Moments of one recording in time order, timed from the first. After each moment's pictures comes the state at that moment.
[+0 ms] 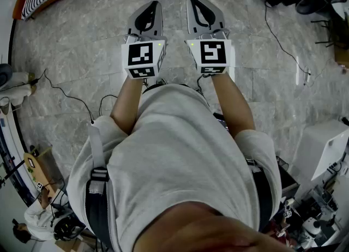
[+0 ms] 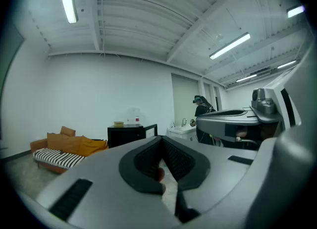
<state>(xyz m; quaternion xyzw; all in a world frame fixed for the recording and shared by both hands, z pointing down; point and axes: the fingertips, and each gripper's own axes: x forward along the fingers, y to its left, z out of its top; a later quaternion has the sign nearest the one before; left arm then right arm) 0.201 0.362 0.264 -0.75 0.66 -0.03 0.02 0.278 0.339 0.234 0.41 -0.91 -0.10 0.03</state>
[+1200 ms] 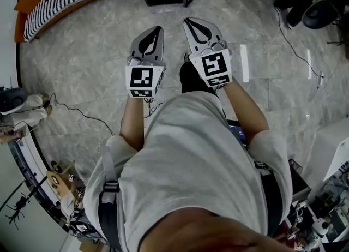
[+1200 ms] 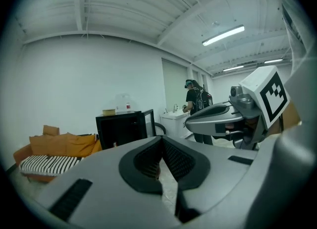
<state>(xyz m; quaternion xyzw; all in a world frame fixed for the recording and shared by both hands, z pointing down) 0.095 0.218 0.339 -0.80 0.59 -0.11 -0.01 0.156 0.185 0.330 0.33 -0.93 -0.05 0.14</state>
